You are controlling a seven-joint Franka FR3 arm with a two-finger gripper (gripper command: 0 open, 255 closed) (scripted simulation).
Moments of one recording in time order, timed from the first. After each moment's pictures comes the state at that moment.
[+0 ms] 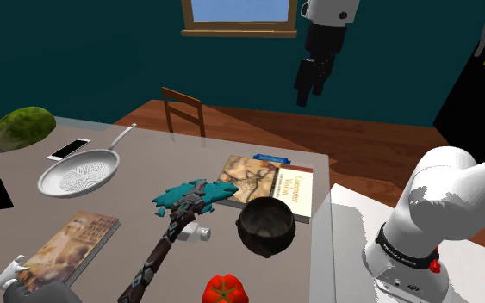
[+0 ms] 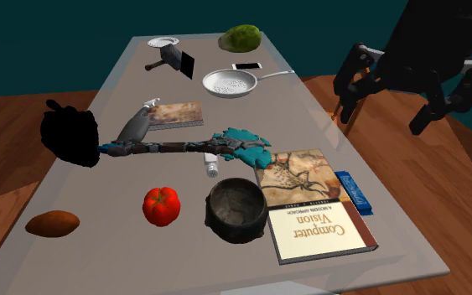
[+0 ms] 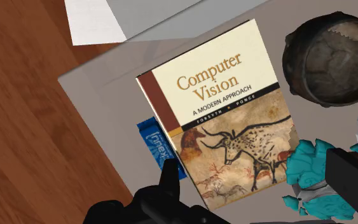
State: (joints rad) arm -0.01 -0.78 0.06 -2.27 0.08 1.57 0.01
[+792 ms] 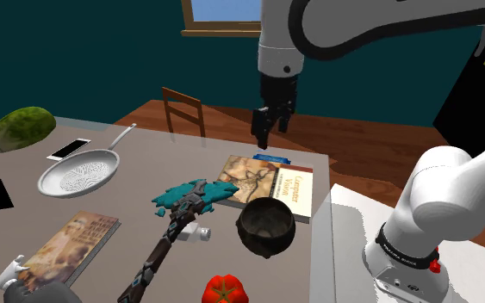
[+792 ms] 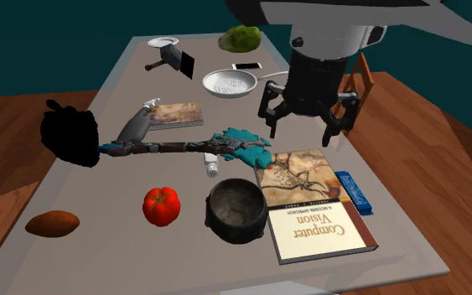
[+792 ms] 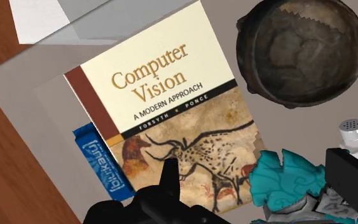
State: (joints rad) arm 0.03 -0.61 0.26 -2.33 0.16 1.76 0.20
